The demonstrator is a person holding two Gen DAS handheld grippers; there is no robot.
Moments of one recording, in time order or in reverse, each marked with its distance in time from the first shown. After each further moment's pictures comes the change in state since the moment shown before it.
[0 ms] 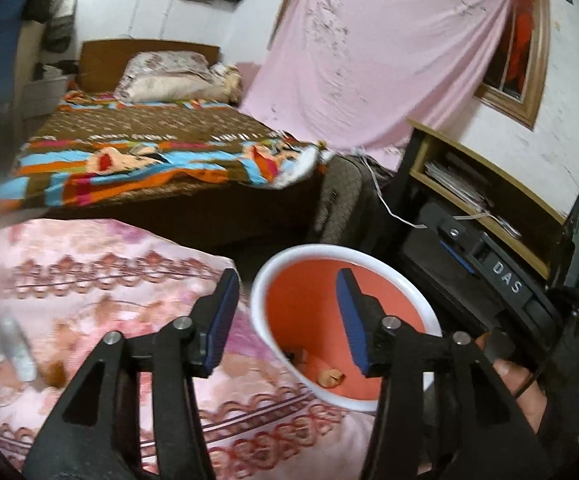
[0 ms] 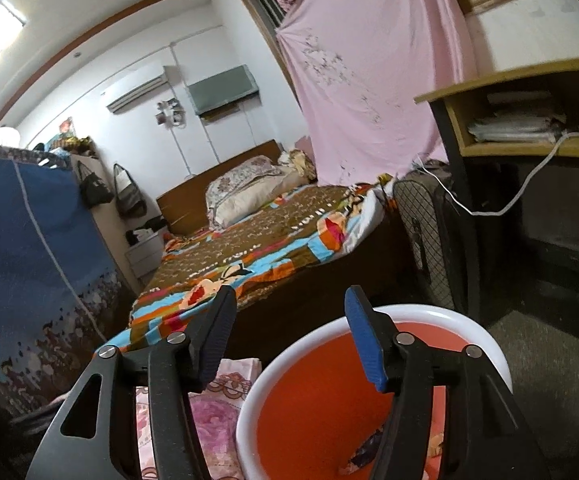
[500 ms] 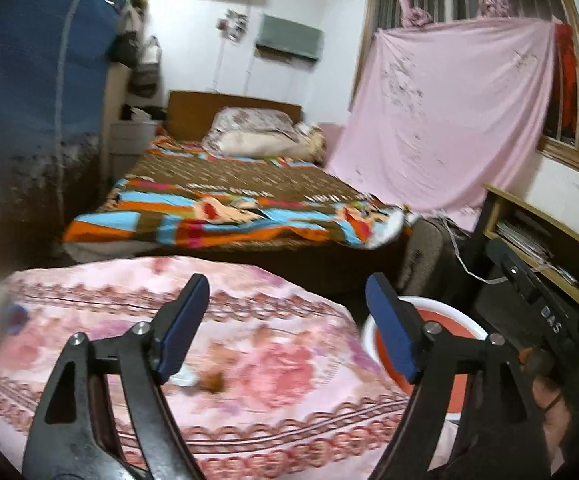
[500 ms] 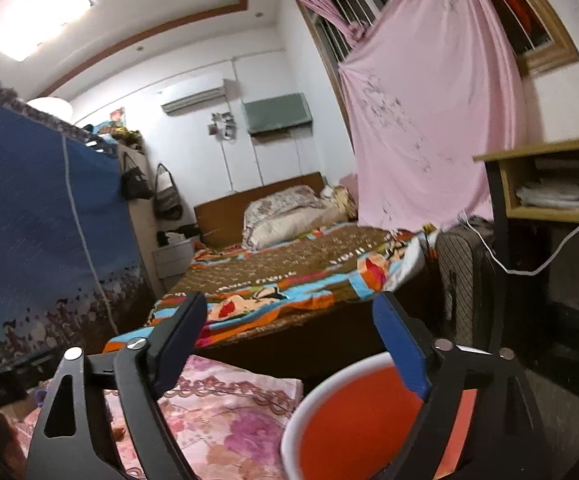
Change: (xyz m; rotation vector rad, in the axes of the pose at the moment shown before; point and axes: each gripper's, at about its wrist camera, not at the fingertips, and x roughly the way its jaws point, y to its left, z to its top) left arm -0.087 0.061 -0.003 -0.061 -0.233 0.300; right arm -0.017 0.063 -0.011 -0.181 -0.126 0.107
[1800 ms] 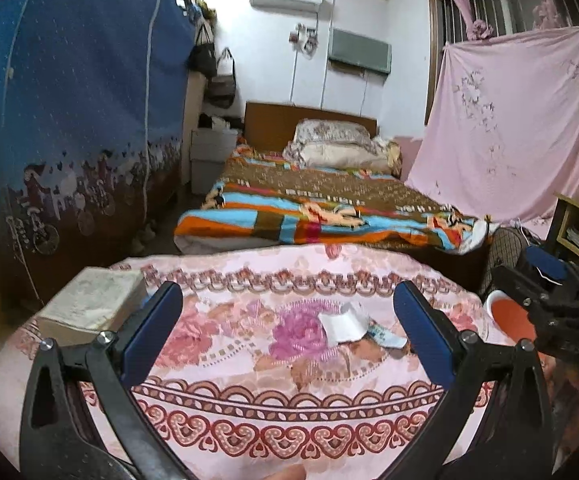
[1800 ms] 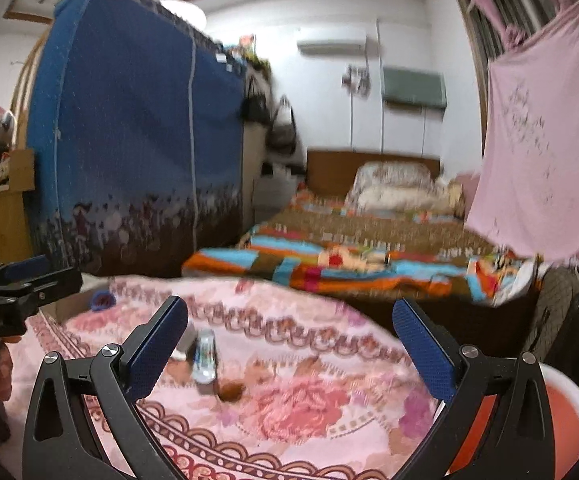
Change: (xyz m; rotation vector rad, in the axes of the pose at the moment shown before) left arm -0.038 0.135 -0.035 -0.030 -0.025 0.234; right arm 0.035 0.144 -0.060 -0.338 0.215 0.335
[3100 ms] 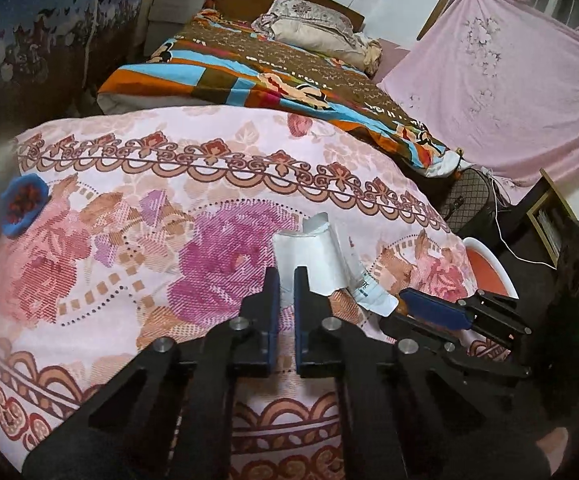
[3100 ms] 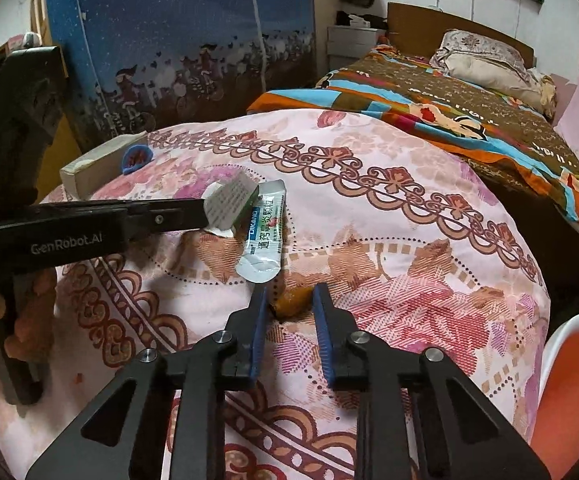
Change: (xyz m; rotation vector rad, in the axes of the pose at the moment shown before) left arm 0.104 -0.006 -0.021 -0.167 0.472 -0.223; right arm 0.087 0.034 -0.041 -0.073 0.562 0.283
